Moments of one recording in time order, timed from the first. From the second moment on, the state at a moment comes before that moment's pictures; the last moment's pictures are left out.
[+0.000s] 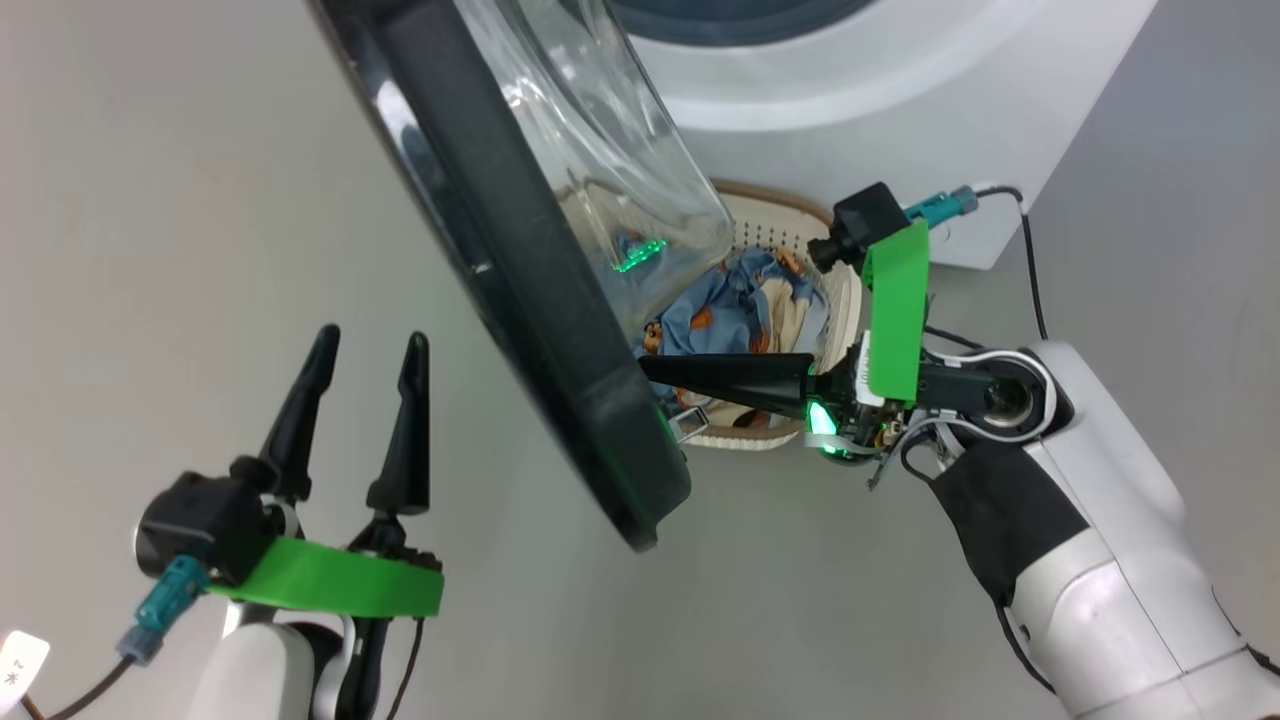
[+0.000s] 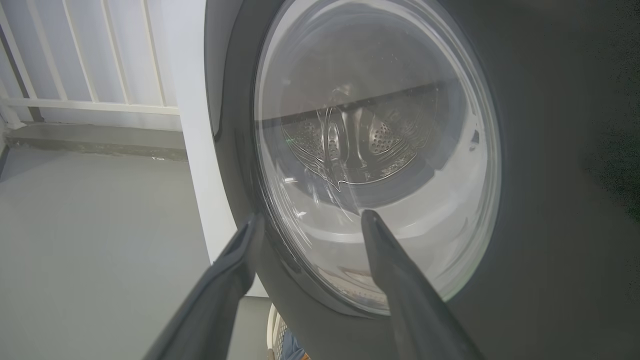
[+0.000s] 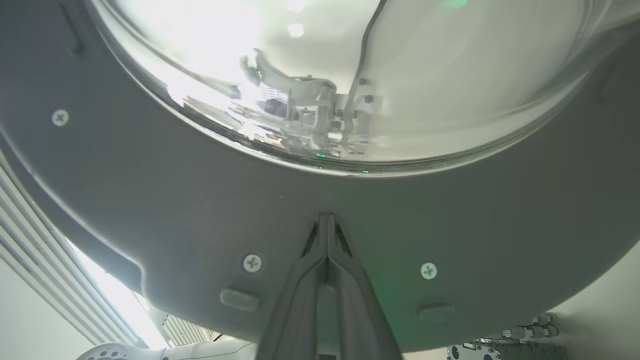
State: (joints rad) left arm -0.26 0.02 -0.12 0.06 -0.28 -0.13 -0.26; right arm -0.79 -0.09 0.32 0.53 1.64 0.13 1.04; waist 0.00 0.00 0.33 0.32
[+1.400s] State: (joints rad) left arm -0.10 0.09 -0.07 0.05 -0.25 -0.13 -0.26; right arm -0.49 -0.29 0.28 0.19 1.05 0.13 0.03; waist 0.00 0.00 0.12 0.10
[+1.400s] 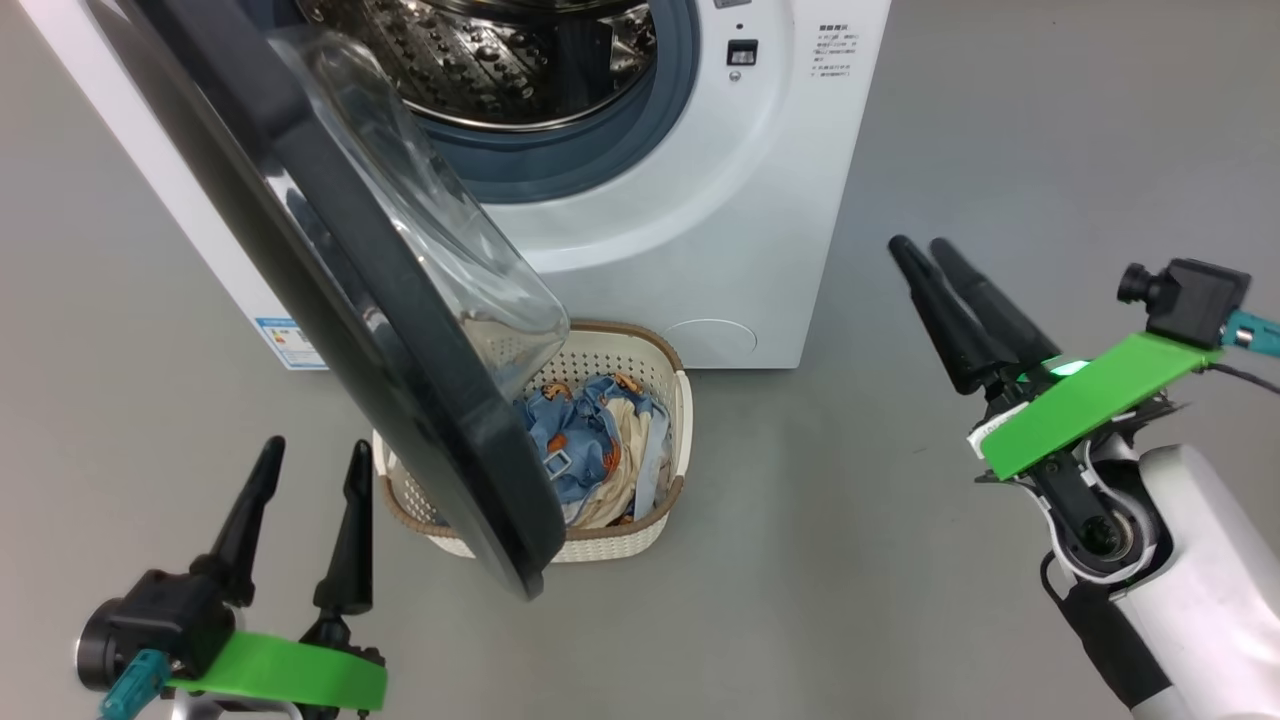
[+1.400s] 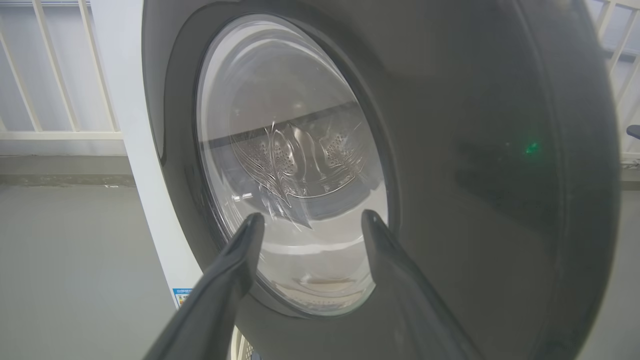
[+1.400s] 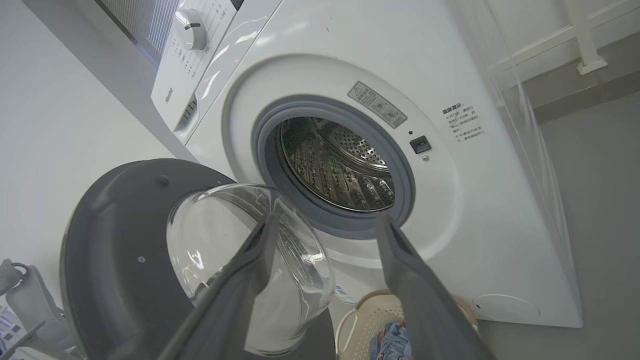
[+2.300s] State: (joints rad) left arm -0.04 0.08 0.03 0.03 -0.21 -0.13 -0.26; right arm -0.18 -0.19 0.11 0.07 0.24 0.13 -0.25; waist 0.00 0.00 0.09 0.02
